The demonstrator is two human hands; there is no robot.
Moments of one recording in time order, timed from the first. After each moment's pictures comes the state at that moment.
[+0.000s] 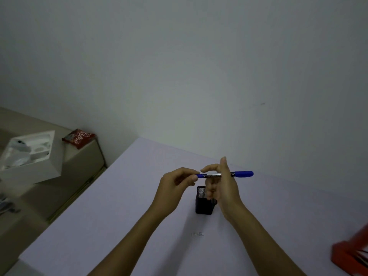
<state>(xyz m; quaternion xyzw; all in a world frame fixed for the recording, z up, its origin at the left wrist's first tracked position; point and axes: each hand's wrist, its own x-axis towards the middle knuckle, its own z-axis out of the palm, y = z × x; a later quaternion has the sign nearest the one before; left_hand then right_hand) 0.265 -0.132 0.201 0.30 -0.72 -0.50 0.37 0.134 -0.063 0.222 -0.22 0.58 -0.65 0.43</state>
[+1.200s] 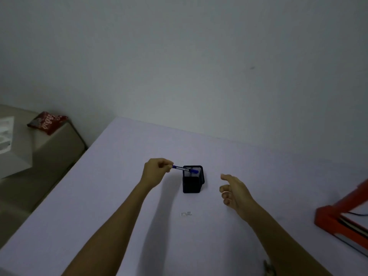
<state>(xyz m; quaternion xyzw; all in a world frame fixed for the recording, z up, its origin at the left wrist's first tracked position) 0.218 -0.222 0.085 0.46 -0.73 -0.47 0.20 0.038 -0.029 0.114 -0.05 0.69 -0.54 0.47</state>
